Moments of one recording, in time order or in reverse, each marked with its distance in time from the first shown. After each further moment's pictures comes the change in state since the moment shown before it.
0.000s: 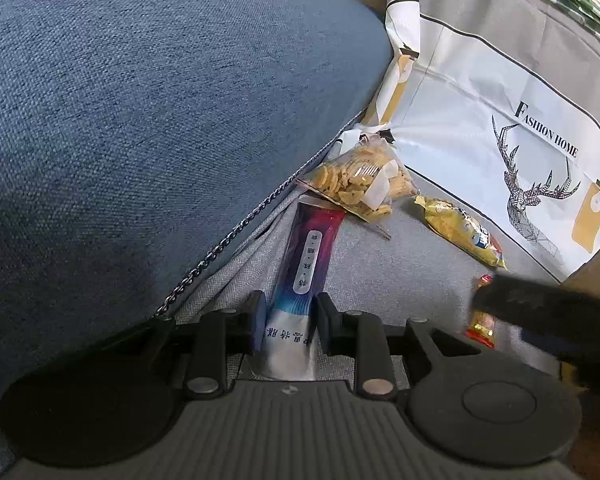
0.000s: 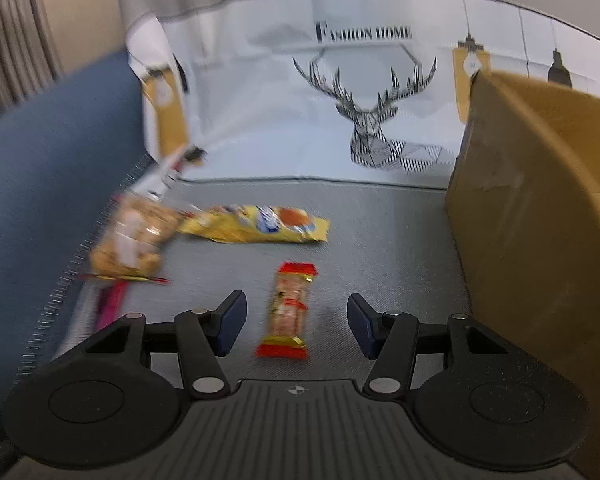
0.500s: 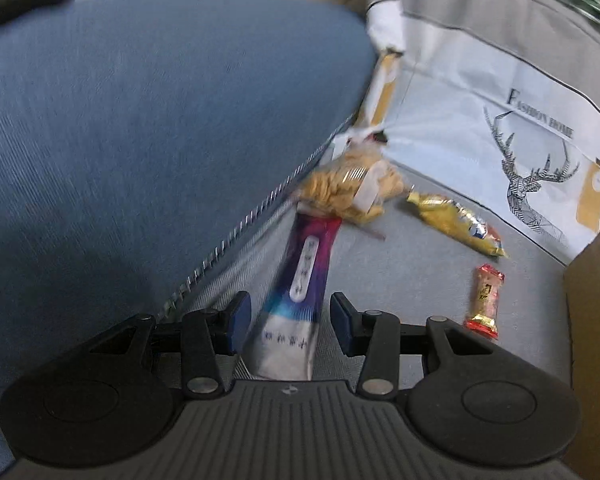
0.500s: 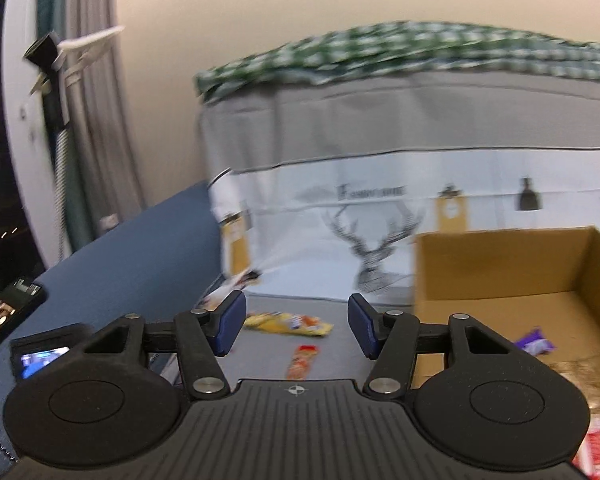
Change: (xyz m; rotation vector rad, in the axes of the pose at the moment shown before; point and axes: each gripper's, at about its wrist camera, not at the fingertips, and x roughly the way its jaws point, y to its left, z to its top) left arm -0.004 -0.008 -0.004 0.057 -0.012 0.033; right arm -0.177 -0.050 -0.017 -0.060 -0.358 0.199
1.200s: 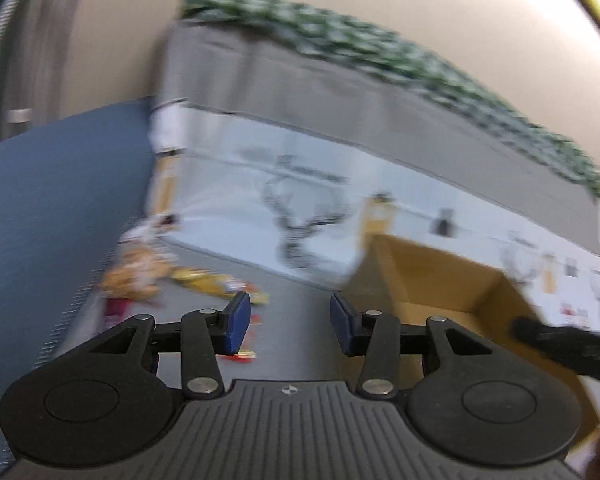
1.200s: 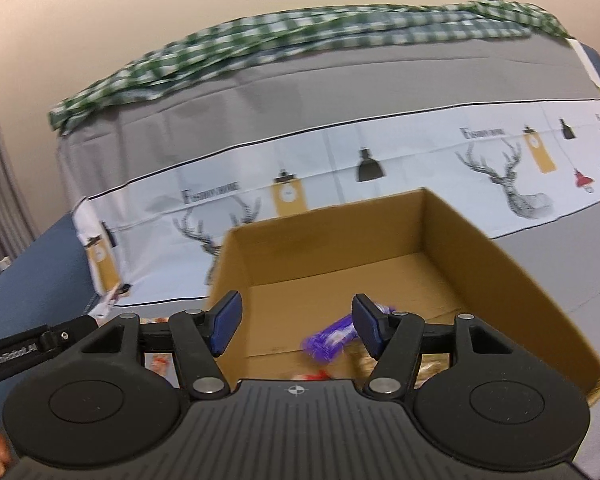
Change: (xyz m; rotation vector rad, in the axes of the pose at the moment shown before) left arm -0.127 -0.061 0.008 0.174 -0.184 -0.454; right arm -0.063 -0.100 -0.001 0.191 0.013 -0.323
